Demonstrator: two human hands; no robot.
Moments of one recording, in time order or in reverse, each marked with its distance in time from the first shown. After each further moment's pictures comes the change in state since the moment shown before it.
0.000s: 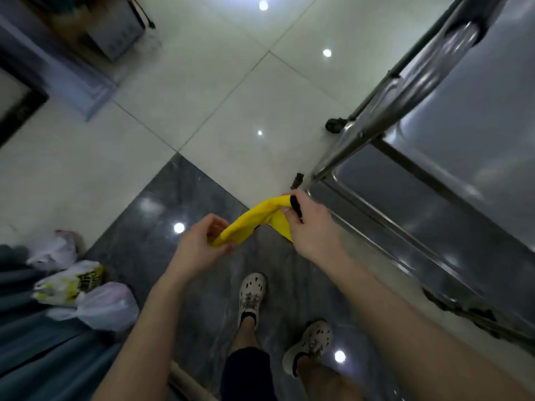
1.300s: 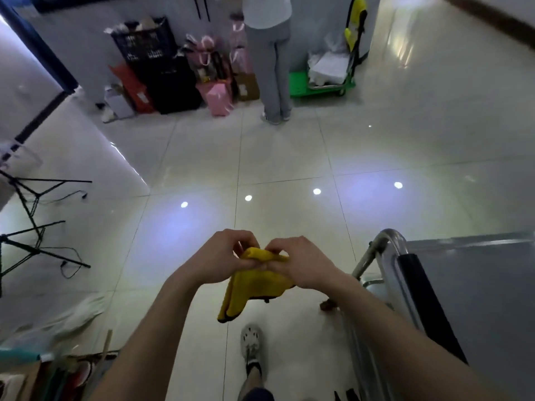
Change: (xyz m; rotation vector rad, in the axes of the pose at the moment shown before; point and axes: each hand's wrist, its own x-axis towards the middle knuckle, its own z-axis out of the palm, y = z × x) left_hand 0.464 0.654 -0.272 0.547 -0.526 0.835; right_hand 0.462 -0.199 -0.383 0.064 0.337 0.005
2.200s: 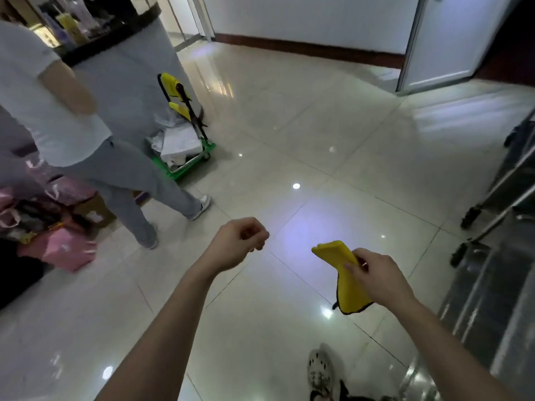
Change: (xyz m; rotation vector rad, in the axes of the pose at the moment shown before) left_hand 0.643 0.153 -0.106 0.095 -0.390 0.376; right_hand 0.201 0.282 -0.253 0.186 0.840 0.937
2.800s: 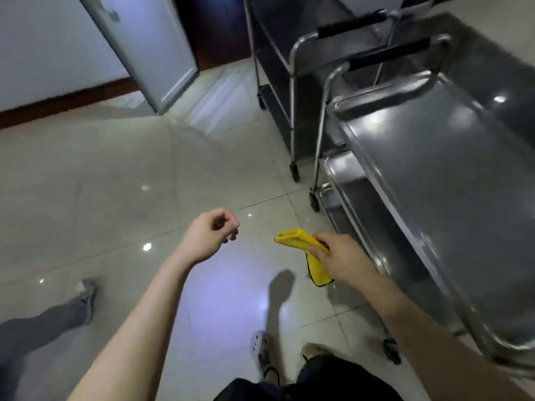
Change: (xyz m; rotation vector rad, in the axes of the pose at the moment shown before) left_hand 0.410 0.195 0.136 0.188 -0.761 0.432; right_hand 0.125 0.048 -0.086 0.114 0.473 0.619
